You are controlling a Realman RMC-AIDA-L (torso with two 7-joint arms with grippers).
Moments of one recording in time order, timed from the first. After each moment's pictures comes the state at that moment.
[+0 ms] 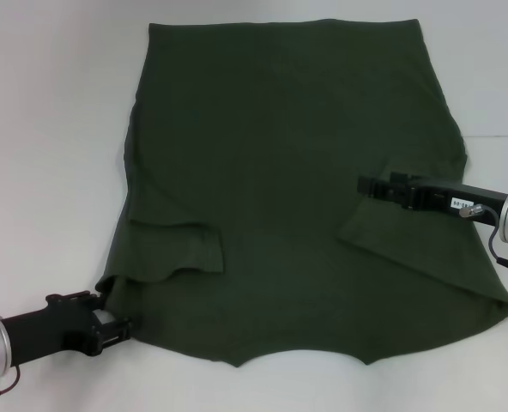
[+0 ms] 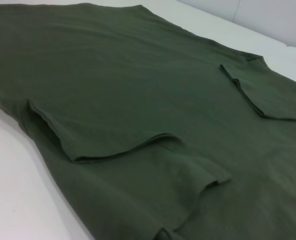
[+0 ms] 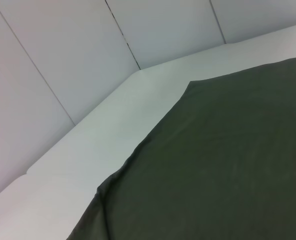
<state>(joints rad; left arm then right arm) -0.40 -2.17 0.64 0.71 2.12 1.20 -1.40 0.58 2.08 -0.86 -0.64 -1.79 -1.02 1.80</state>
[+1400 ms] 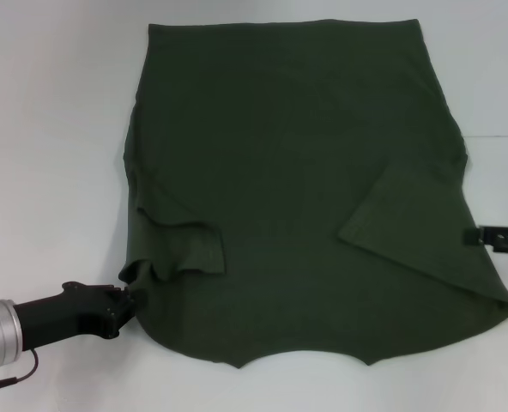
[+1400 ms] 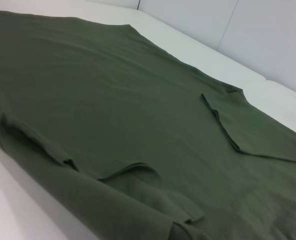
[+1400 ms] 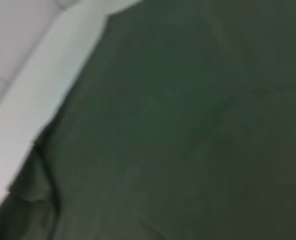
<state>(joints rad) -0.42 -2.17 0.64 0.73 2.10 1.27 -1.52 0.50 1.90 -0.82 -0.69 -2.05 -1.22 2.26</state>
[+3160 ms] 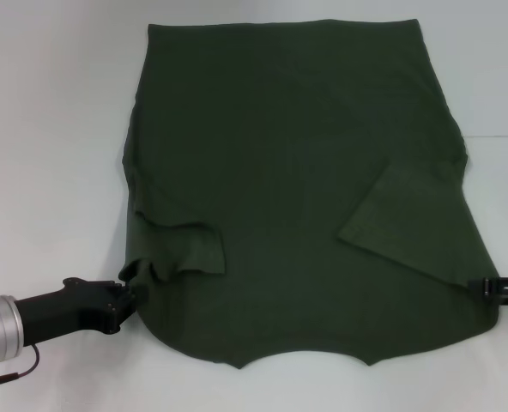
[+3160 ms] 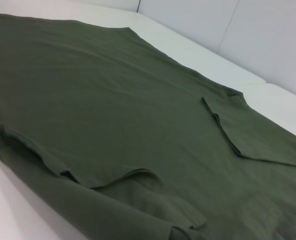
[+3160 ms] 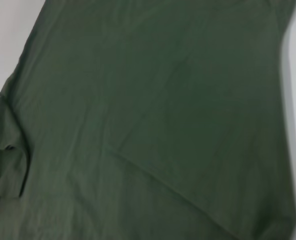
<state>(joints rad) -0.43 -2.17 0.64 0.73 2.10 1.26 -1.52 0.48 1.93 -0.72 -0.69 -2.23 -1.31 2.27</state>
